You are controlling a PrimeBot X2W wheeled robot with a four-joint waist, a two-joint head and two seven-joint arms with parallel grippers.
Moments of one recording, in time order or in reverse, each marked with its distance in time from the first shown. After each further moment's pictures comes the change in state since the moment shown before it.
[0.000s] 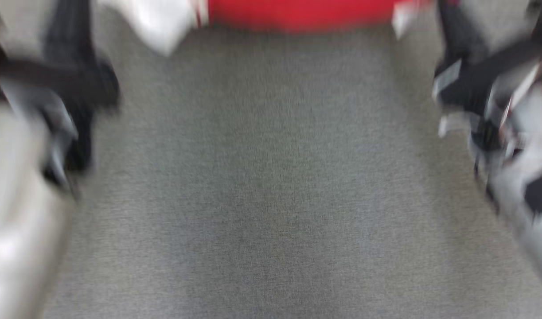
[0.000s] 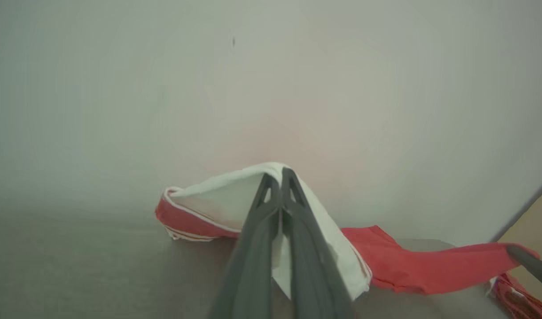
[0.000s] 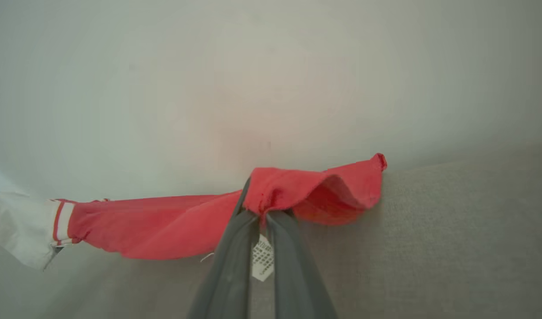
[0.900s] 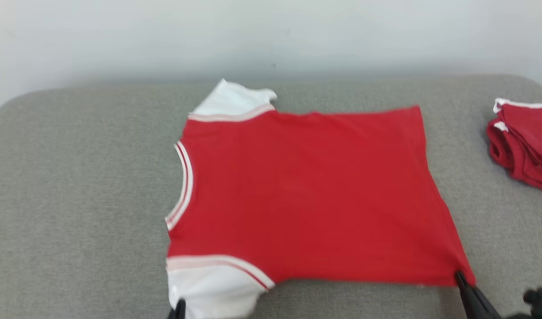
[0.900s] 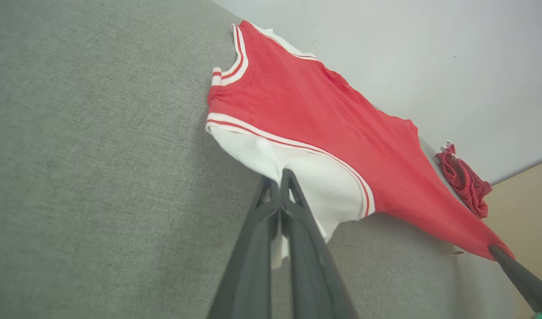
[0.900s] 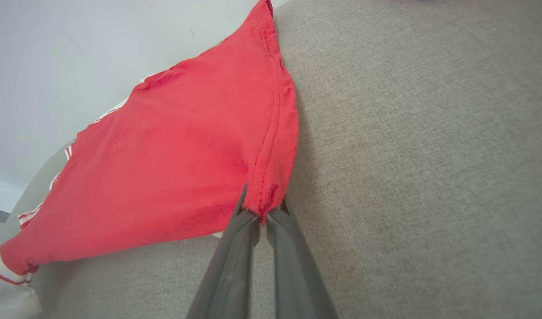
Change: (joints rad) left arm 1.112 -0.113 0.019 -0.440 0.078 0.173 -0.003; right arm 1.055 0.081 -0.396 -0.304 -0.176 0.000 0.057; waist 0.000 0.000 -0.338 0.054
